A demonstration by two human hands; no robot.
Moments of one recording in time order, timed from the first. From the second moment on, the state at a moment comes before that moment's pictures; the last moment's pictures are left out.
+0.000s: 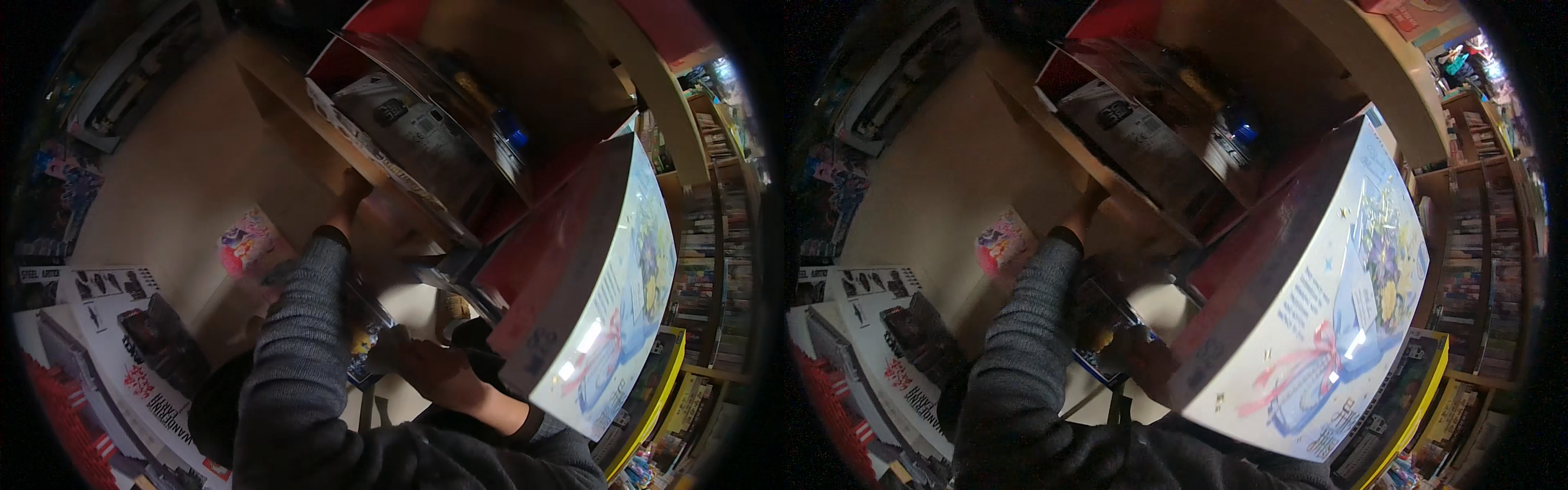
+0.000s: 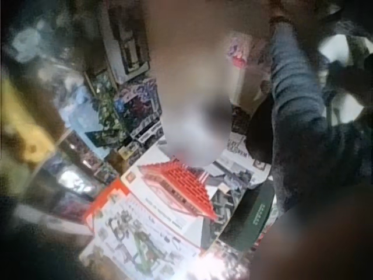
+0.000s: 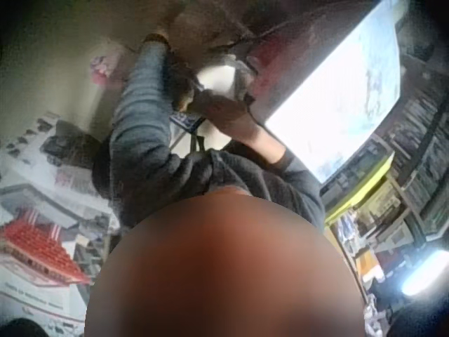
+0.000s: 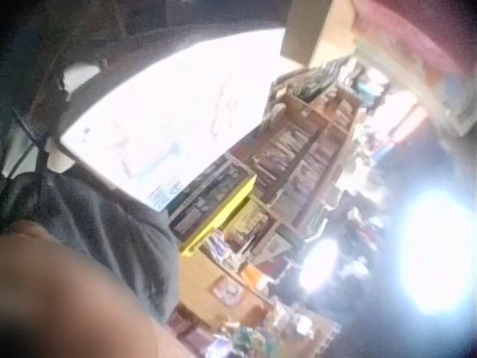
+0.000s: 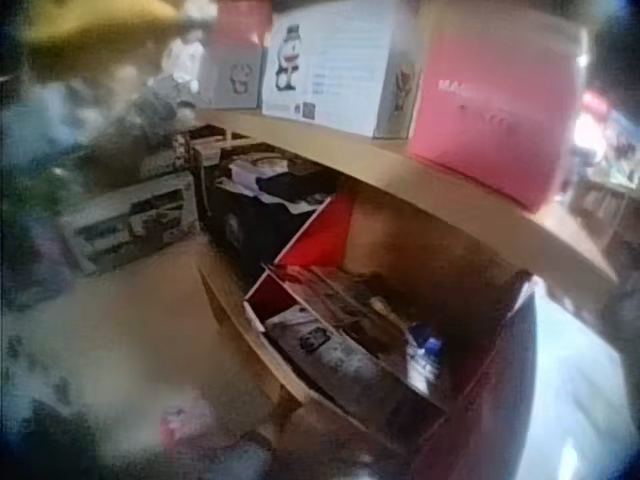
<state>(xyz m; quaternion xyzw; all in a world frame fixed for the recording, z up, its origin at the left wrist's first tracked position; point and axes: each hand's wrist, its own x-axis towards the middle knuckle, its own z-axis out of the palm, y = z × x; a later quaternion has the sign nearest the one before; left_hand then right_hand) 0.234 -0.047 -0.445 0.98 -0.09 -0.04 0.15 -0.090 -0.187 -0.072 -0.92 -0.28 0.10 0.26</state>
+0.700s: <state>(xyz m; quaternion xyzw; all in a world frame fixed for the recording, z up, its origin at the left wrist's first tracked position) 0.018 0.084 -0.222 0.65 0.28 0.00 0.70 -0.101 -0.172 -0.082 -0.88 -0.28 0.01 0.38</state>
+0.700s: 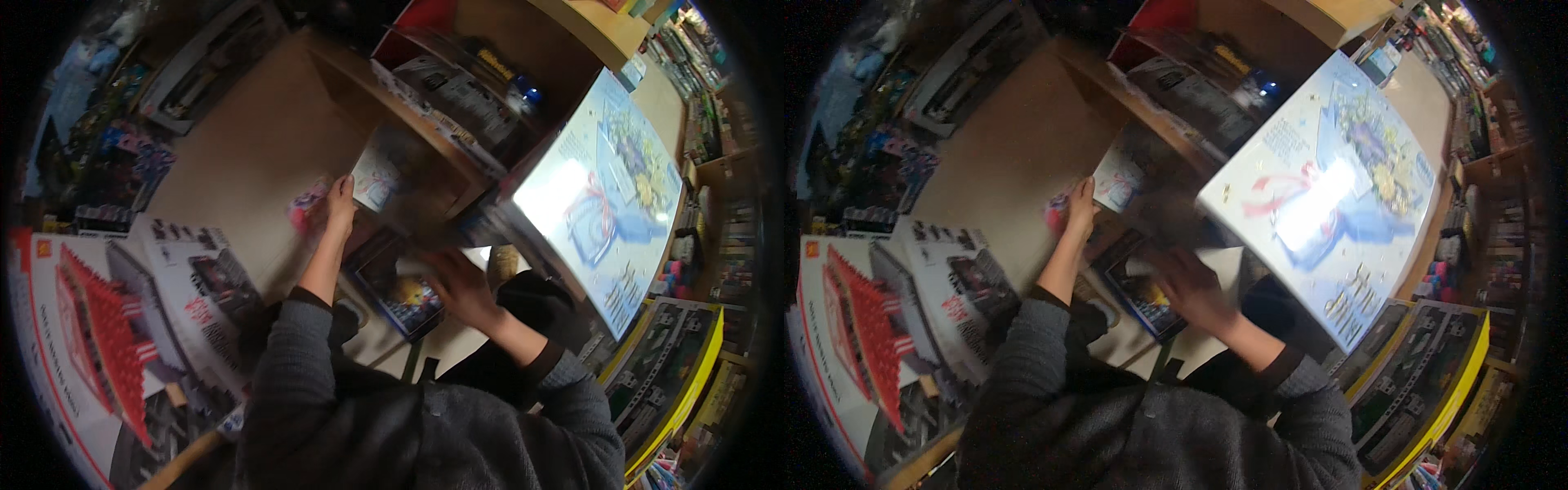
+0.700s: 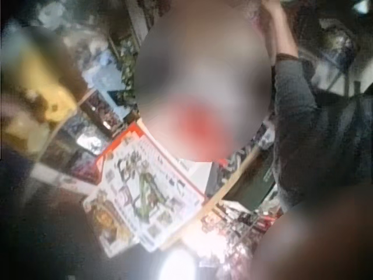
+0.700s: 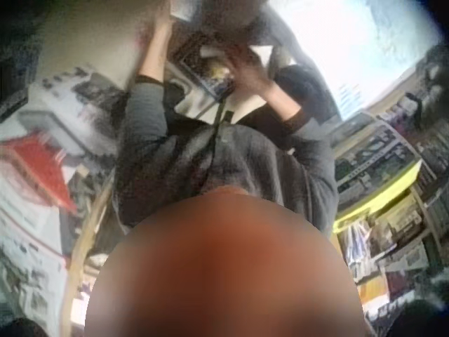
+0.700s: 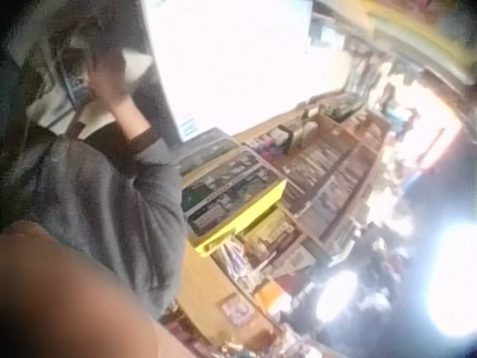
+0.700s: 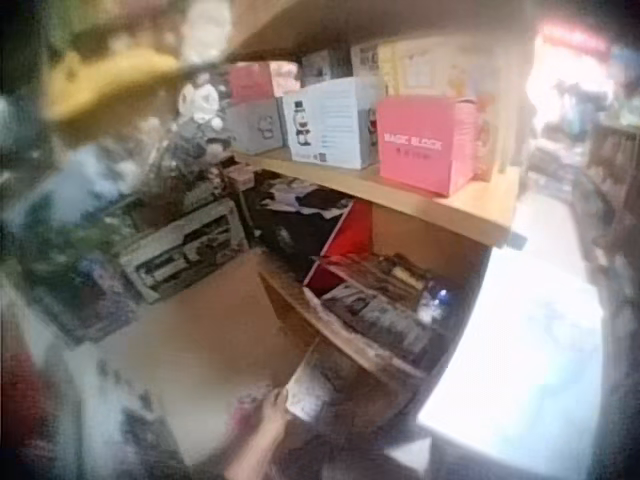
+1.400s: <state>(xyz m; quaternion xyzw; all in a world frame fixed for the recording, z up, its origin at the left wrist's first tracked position) -0.229 0.123 -0.030 0.56 0.21 0.19 0.78 -0.082 -0.063 -0.020 -0.86 -0.31 -0.16 0.36</state>
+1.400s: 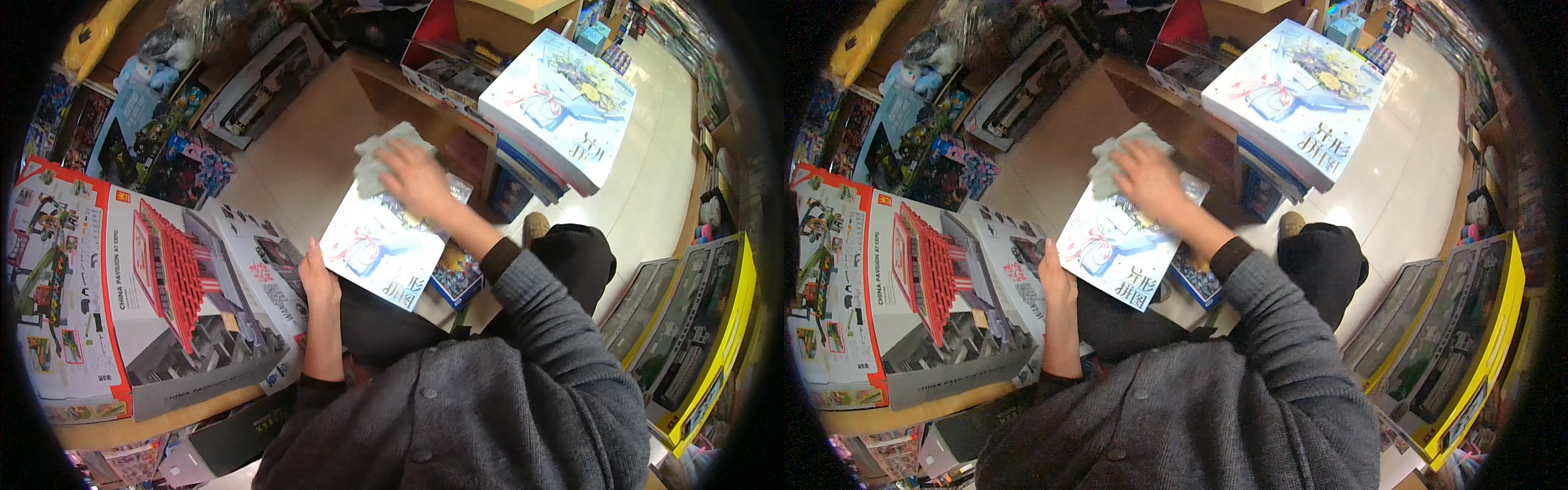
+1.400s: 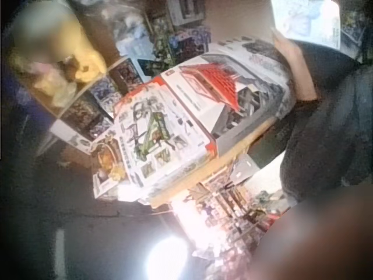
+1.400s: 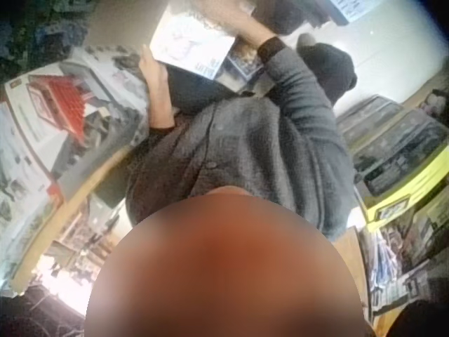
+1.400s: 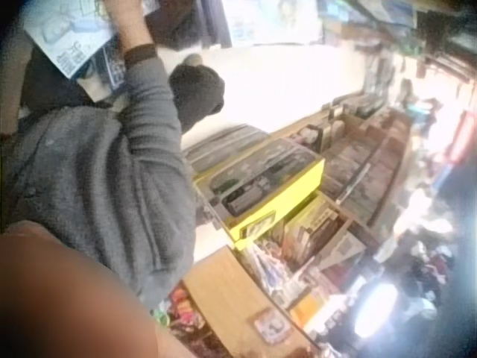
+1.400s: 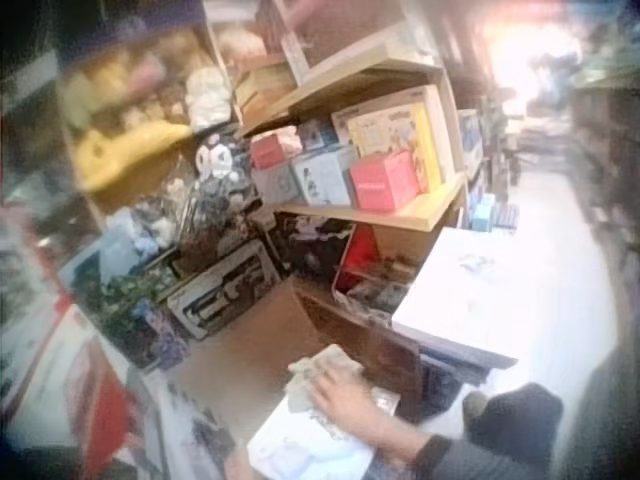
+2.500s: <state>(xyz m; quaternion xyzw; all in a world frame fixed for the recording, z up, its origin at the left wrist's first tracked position) -0.186 0.106 0.064 0.48 0.10 0.12 0.86 -0.187 -0.192 -0.006 -0.76 -0.38 -0.27 0.45</state>
